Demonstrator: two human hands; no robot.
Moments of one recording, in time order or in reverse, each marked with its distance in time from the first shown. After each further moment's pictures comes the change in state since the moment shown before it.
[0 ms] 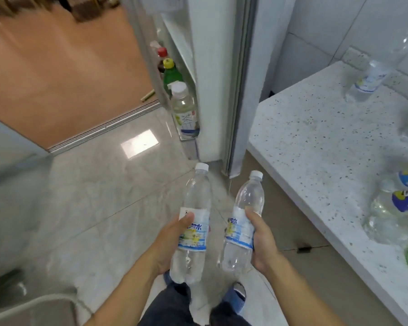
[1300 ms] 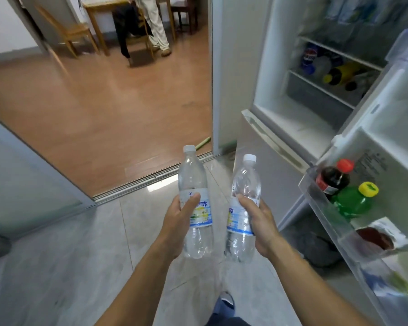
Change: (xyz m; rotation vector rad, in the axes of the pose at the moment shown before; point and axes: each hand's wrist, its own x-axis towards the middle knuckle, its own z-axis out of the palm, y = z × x) left_hand 0.197 0.323 -0.400 -0.170 0.184 0.387; right_hand 0.296 -0.032 0.504 -0.377 -0.107 -0.314
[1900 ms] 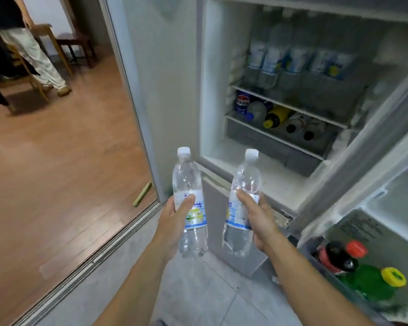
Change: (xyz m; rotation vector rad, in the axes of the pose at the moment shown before) left_hand 0.294 0.127 0.094 0.080 -0.403 -0.024; right_hand 0.206 -0.156 0.007 0.162 0.516 -0.208
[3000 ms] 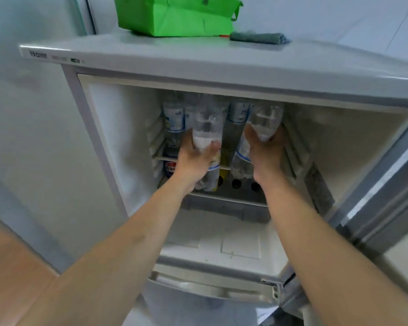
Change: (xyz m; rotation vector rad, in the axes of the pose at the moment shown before) left_hand 0.298 0.185 0.279 0.280 -0.534 0.513; right_hand 0.243 -0.269 -0.023 0.052 0.707 -0.733
